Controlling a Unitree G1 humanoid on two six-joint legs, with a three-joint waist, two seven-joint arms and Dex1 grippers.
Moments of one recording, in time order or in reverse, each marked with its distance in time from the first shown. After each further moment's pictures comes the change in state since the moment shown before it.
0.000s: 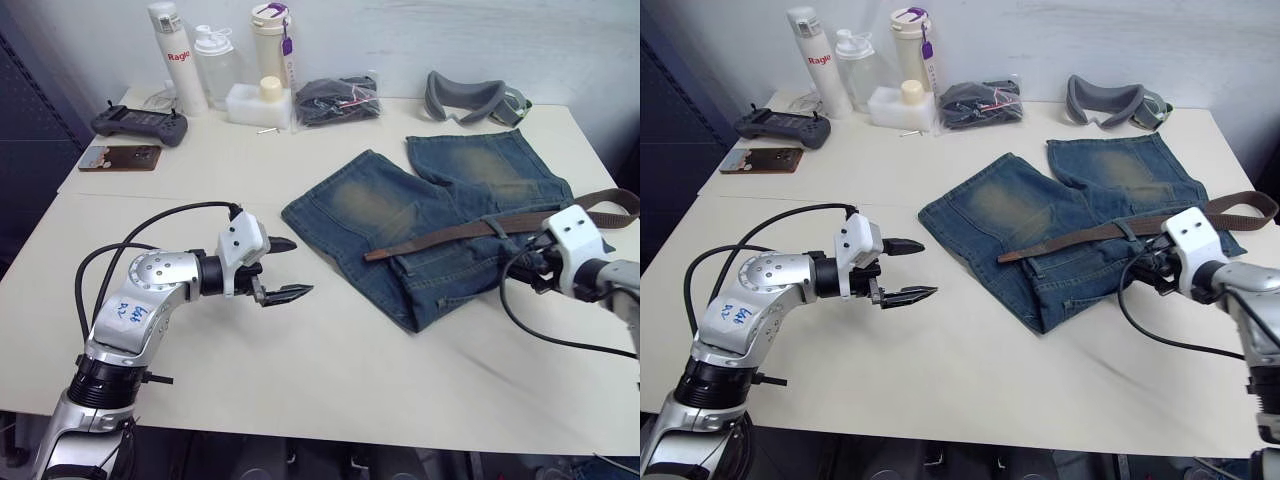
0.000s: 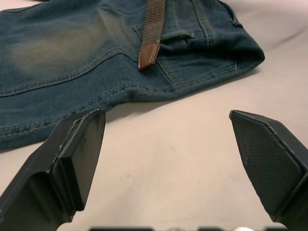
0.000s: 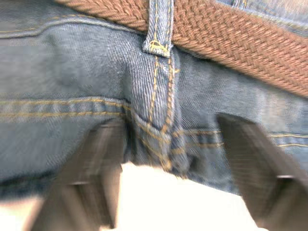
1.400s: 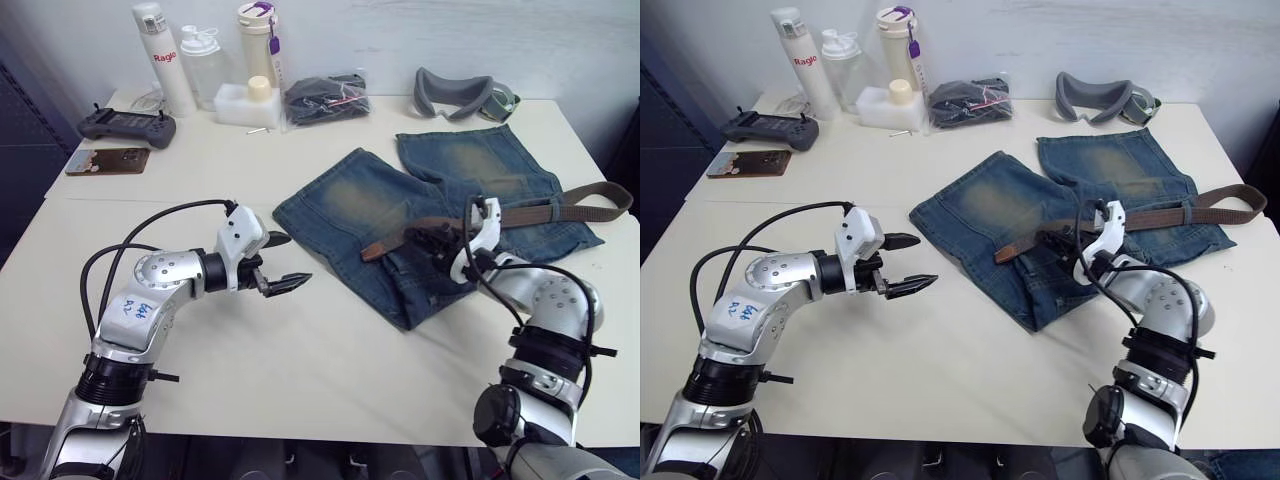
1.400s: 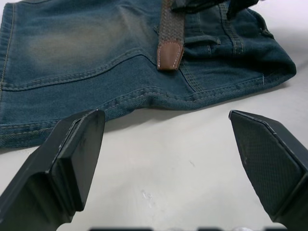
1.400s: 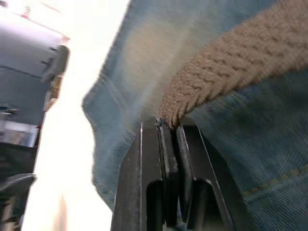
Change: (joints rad) left arm -0.022 -0.036 0.007 0.036 0.002 0.032 0.100; right arm -0.314 0.703 -0.464 0.044 0.545 0.594 -0.490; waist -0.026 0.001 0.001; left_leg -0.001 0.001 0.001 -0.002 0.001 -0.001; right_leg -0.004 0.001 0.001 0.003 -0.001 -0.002
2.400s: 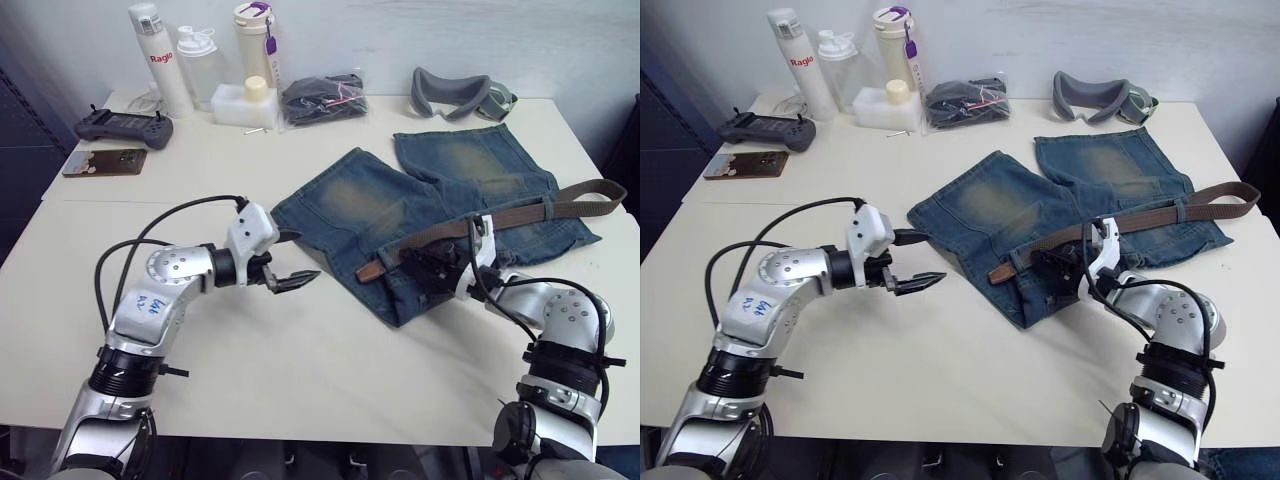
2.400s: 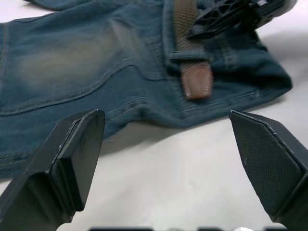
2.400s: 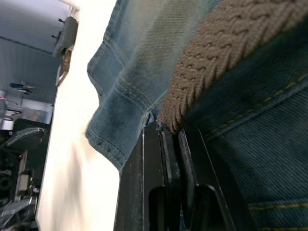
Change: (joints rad) left arm -0.042 -0.041 -0.113 0.075 0.108 -0.174 -0.032; right arm 0.127 -0.008 0.096 -0.032 0.078 0.016 0.017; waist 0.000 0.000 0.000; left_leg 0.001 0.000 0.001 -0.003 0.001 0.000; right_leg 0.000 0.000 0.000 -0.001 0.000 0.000
